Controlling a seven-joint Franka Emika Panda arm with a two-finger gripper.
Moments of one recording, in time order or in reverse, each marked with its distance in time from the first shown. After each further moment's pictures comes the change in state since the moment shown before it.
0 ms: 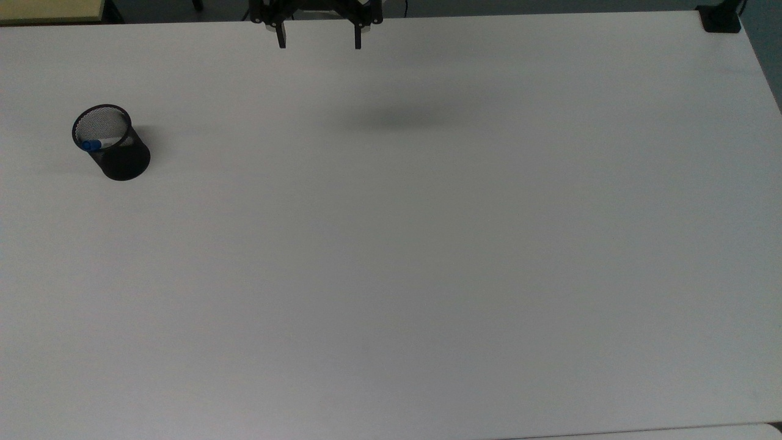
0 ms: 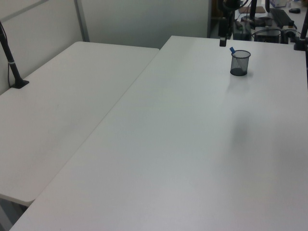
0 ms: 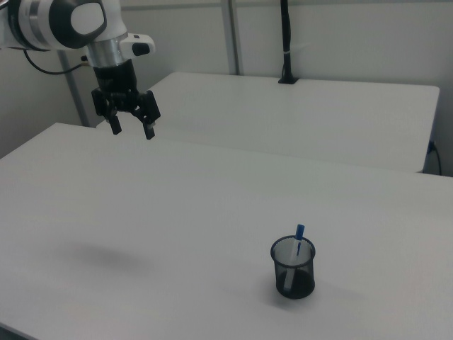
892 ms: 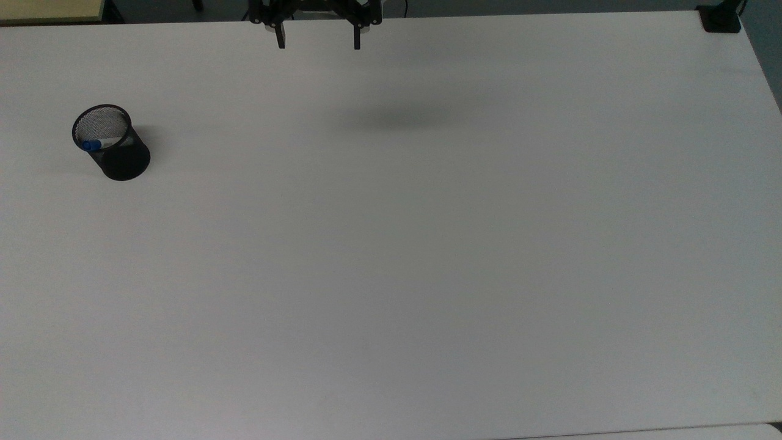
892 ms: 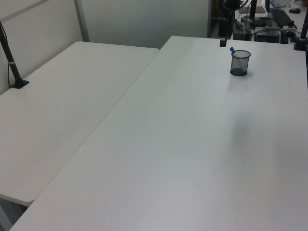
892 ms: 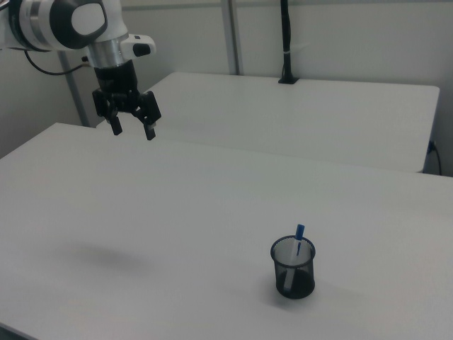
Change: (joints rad) arm -0.001 0.000 -0.001 -0.002 -0.002 0.000 0.000
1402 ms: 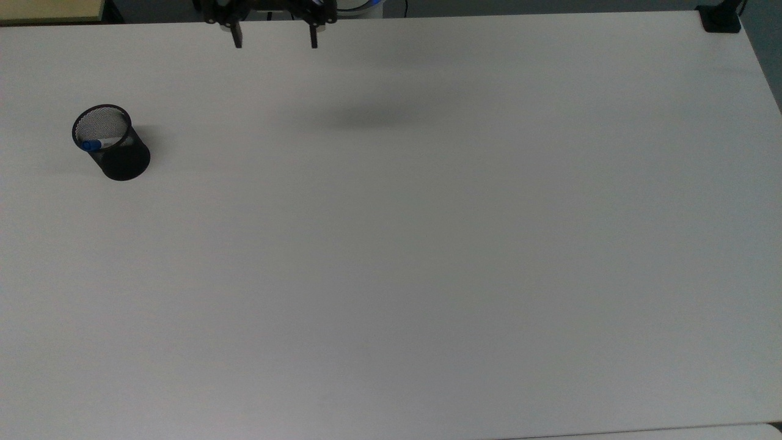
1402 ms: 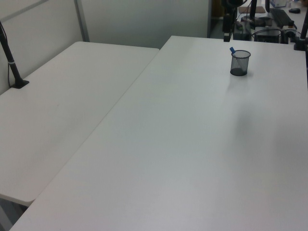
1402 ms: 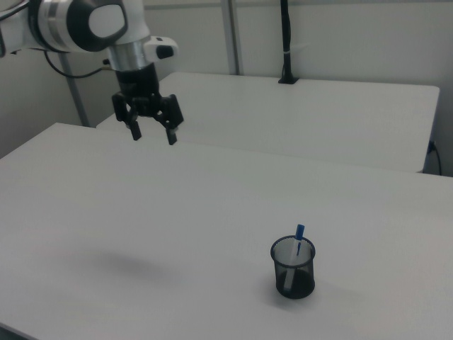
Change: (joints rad) arm -0.090 0.002 -0.013 0.000 -0.007 0.000 -0.127
